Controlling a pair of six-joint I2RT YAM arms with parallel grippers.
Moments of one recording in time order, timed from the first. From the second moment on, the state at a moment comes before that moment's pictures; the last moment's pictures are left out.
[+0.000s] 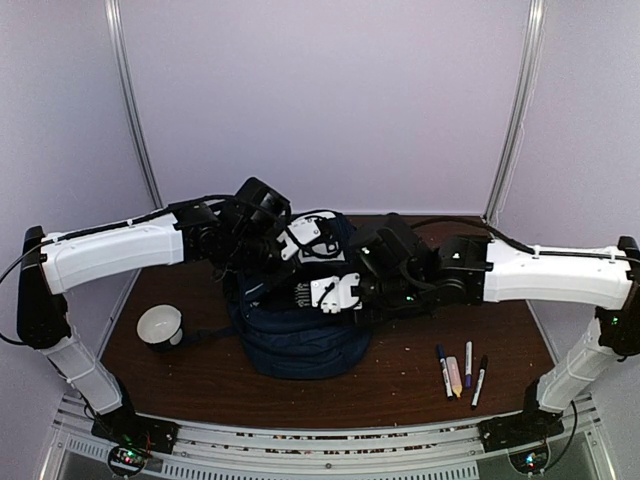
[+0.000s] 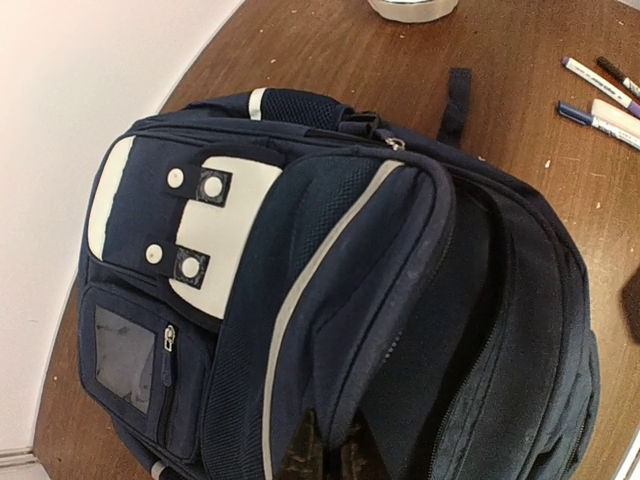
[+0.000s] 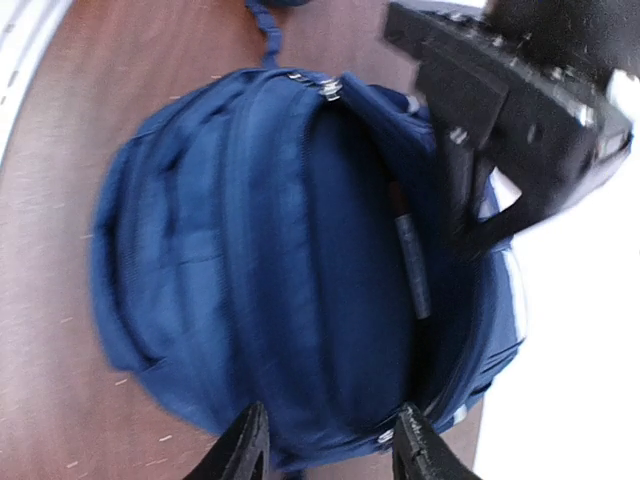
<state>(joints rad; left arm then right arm) -0.92 1.62 1.42 -0.60 -0.09 0.30 1.13 1.54 1.30 -0.48 0.22 -0.79</state>
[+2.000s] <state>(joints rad) -0.91 1.58 1.33 -0.54 -0.09 0.21 0.74 1.03 0.48 -0.92 0.26 -1.46</state>
